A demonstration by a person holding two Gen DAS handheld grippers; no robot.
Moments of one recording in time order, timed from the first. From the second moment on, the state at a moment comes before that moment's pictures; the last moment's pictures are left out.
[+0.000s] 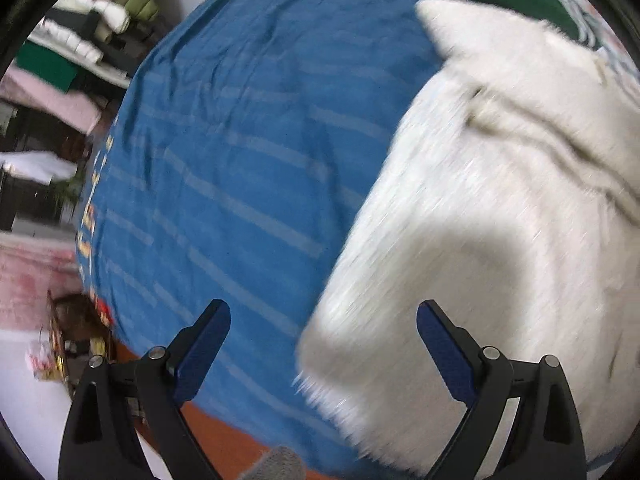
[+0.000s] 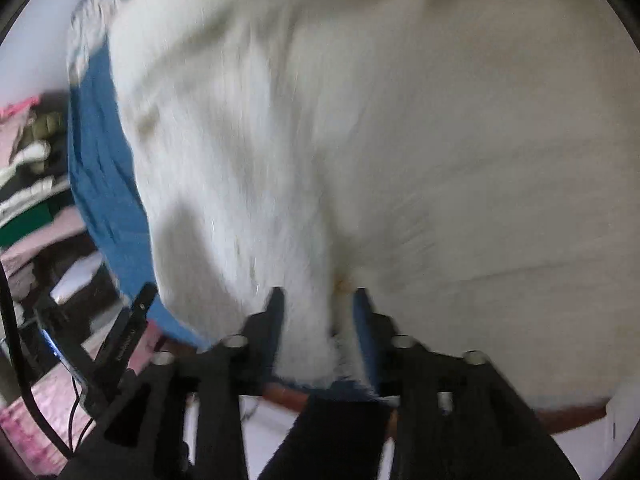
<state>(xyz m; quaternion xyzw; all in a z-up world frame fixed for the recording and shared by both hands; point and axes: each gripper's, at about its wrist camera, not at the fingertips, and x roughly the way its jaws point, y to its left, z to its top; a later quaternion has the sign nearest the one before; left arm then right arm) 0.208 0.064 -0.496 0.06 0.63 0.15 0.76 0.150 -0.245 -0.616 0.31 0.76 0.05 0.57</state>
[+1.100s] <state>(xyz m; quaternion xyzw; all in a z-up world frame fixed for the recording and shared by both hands) 0.274 -0.003 -0.529 0.10 0.57 0.39 0.72 0.350 -0.473 -0.551 0.23 0.71 0.14 0.66</state>
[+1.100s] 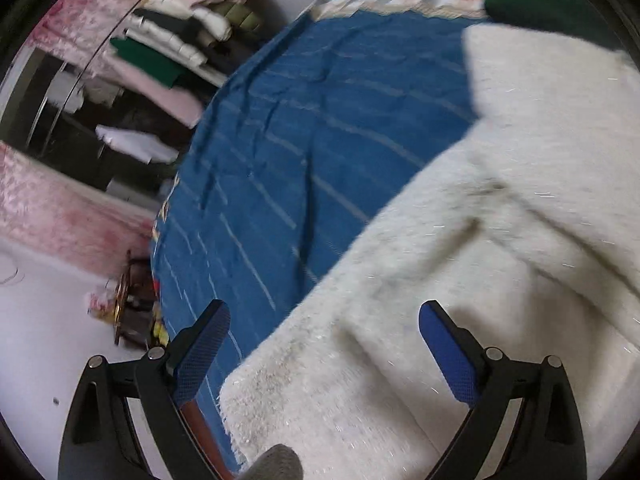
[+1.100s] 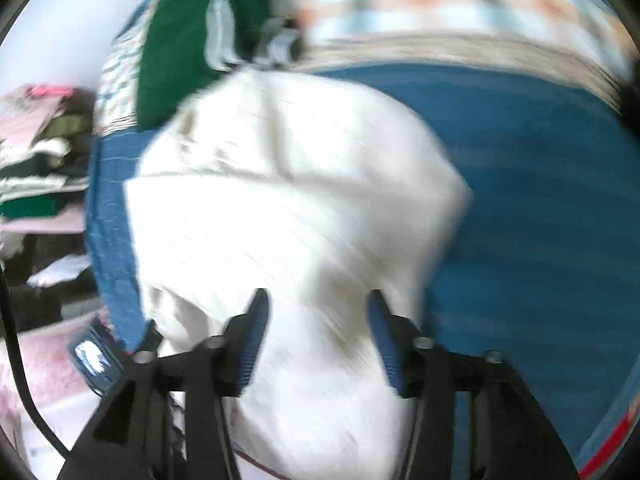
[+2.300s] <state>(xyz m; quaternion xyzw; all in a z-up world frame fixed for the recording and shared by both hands) 0.284 -0.003 -0.551 0.08 0.59 0.35 0.72 0.462 -0.351 -0.620 0.16 0.70 0.09 0.69</state>
